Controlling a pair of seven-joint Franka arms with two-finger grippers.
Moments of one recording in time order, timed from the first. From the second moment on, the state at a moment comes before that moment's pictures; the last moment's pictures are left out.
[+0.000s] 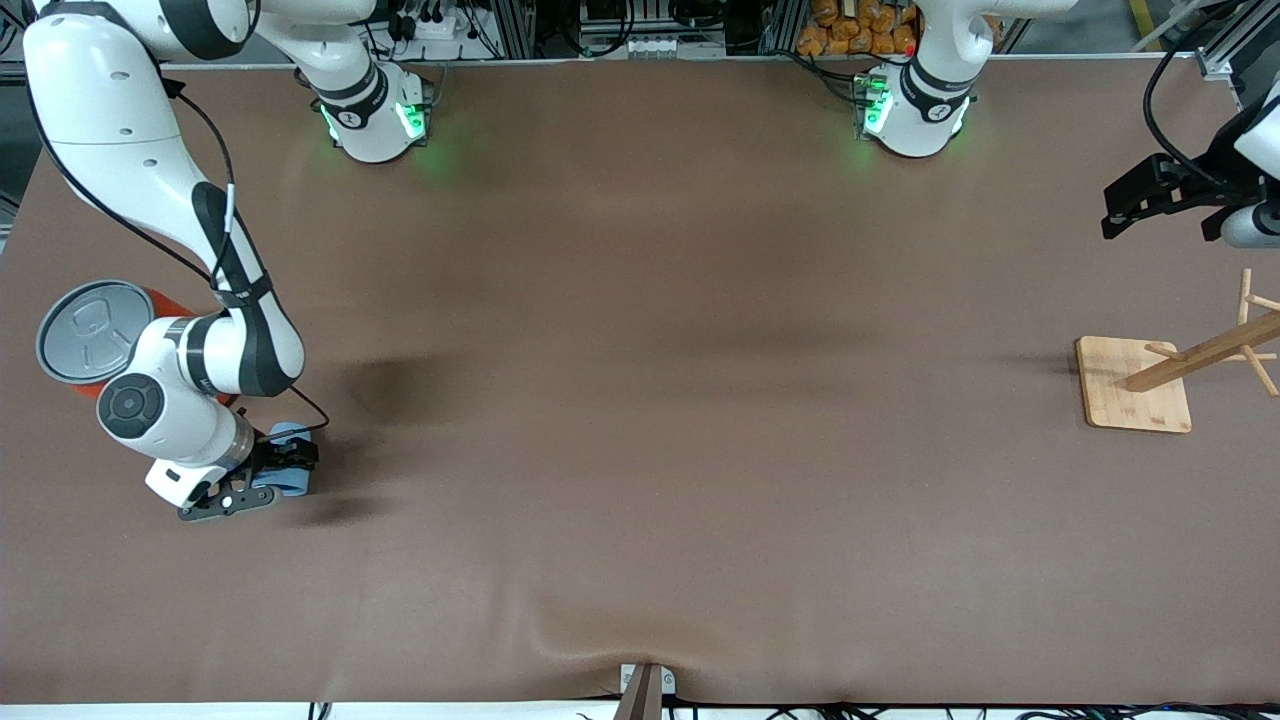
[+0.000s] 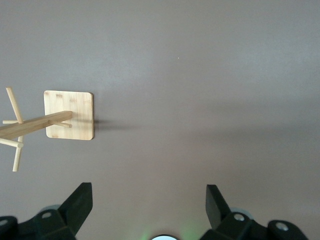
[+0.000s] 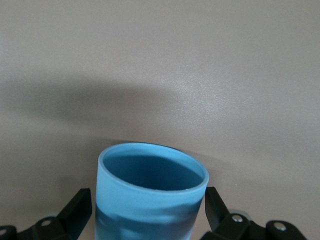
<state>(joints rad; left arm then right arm) -0.15 -0.01 0.06 -1.47 0.03 1.44 -0.03 -0.03 0.68 -0.04 -1.72 -0.08 2.44 -0.22</state>
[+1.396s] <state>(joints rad) -0.15 0.07 0.06 -1.48 0.01 1.49 -0.03 -0.04 0.68 -0.04 -1.68 0.00 2.44 -0.53</state>
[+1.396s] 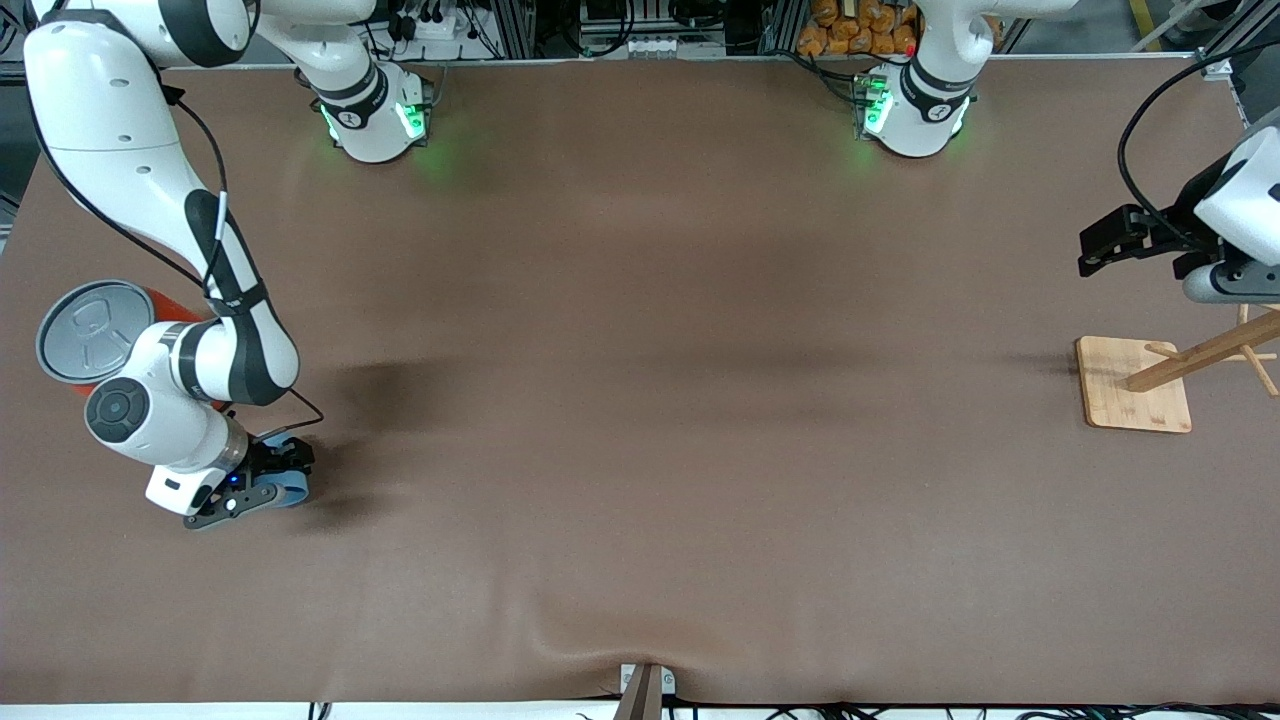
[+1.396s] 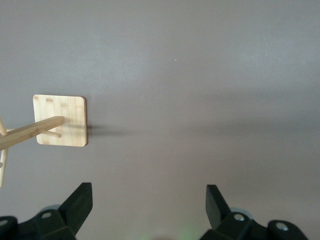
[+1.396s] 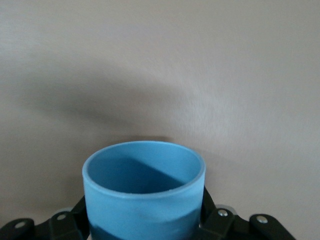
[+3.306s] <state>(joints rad) -0.06 0.18 0.06 -1.55 -0.26 1.61 -0.03 0.49 0.79 0.28 -1.51 -0.32 2.50 -0.73</state>
